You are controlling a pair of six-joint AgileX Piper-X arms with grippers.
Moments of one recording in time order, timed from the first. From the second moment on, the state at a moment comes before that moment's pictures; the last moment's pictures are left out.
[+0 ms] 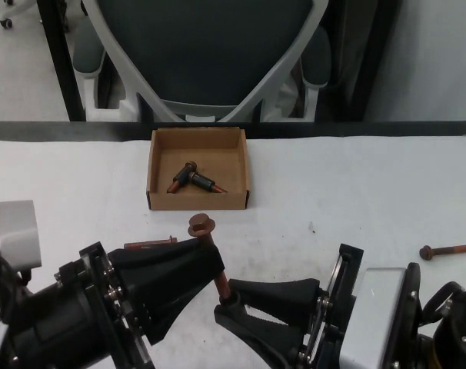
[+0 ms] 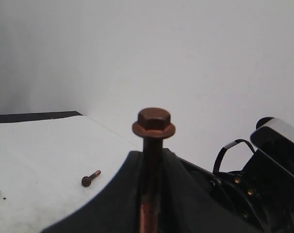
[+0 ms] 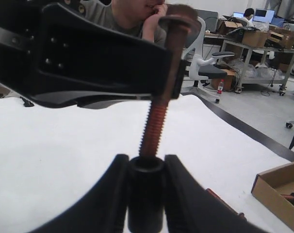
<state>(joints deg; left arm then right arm) -36.7 60.5 -5.7 -59.9 25.6 -25.3 54.3 75.5 -15.1 -53.9 -7.8 -7.6</state>
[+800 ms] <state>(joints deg) -36.7 60.5 -5.7 -58.3 28.3 -26.6 54.6 75.6 -15.0 -54.8 -8.7 -7.6</state>
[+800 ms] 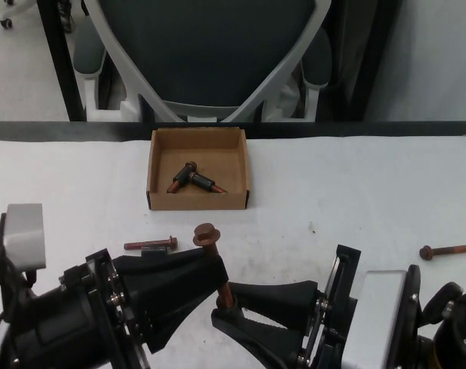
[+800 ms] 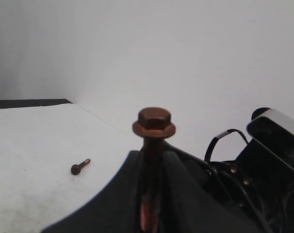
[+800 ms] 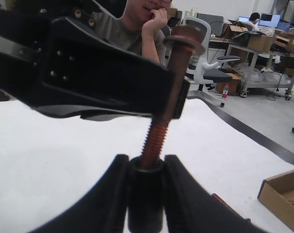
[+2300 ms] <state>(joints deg) -36.7 60.4 -5.6 -48.7 26.6 -3.1 54.6 76.1 -14.6 -58.2 -5.9 -6.4</state>
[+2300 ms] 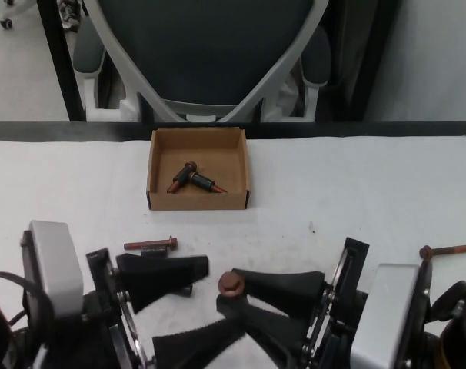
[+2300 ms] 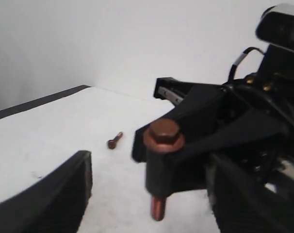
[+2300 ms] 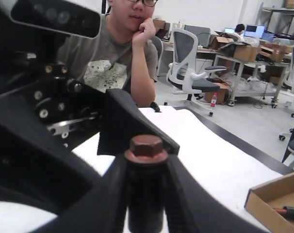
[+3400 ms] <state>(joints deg) -36.7 60.9 -27.3 6.9 5.7 6.8 37.0 84.8 -52.9 6.8 -8.1 0.9</state>
